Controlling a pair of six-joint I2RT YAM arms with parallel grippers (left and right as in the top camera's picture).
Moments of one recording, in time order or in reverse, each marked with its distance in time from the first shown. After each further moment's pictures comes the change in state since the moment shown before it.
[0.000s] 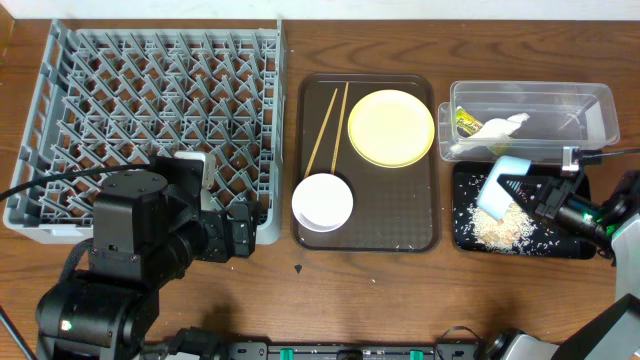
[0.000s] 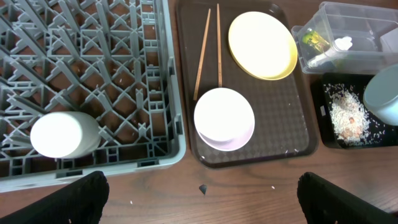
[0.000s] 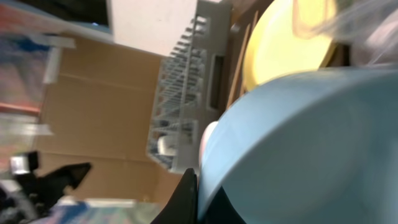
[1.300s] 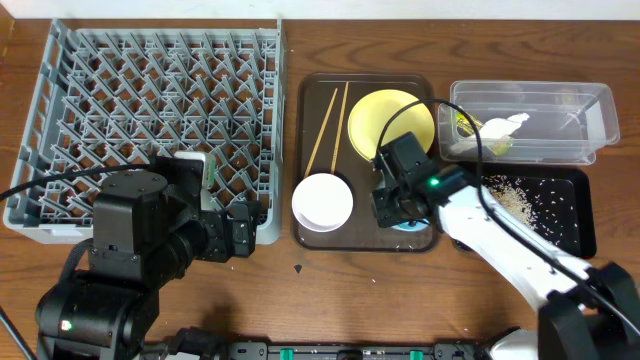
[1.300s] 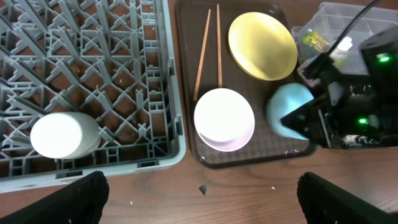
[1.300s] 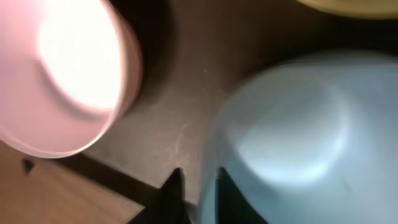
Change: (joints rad) left arm 0.000 0.000 0.000 0.002 0.000 0.000; right arm 1.145 0.142 0.124 0.235 1.213 0.476
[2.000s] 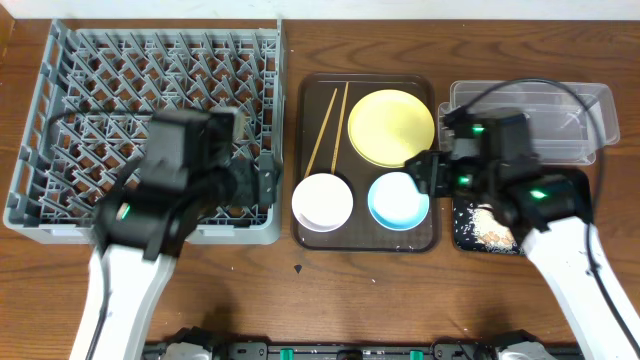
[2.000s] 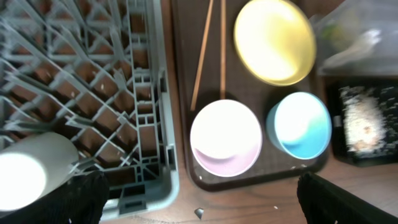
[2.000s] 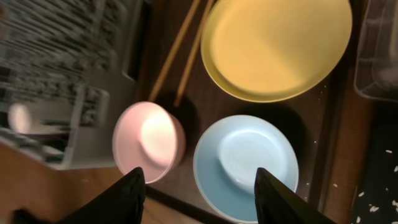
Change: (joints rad) left arm -0.026 0.315 0.007 0.162 0.011 -0.030; right arm -0.307 -0.350 0.047 -0.019 -0.270 0.053
